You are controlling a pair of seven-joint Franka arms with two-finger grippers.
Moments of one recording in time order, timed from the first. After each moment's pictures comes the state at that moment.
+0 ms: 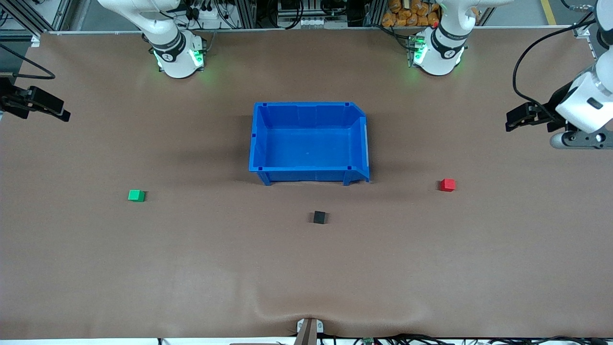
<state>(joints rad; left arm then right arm) -0.03 0.03 -0.05 -1.63 0.04 1.56 -0.04 -0.01 0.00 -0.05 -1.50 0.03 1.42 0.05</state>
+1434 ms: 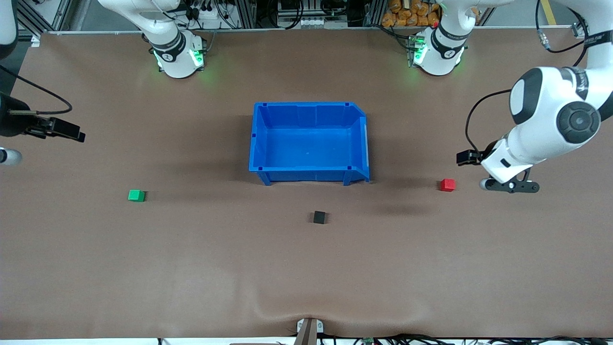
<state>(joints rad) -0.03 0.17 -0.09 -1.92 0.04 1.96 -0.04 -0.01 0.12 -0.05 -1.51 0.03 1.45 0.05</state>
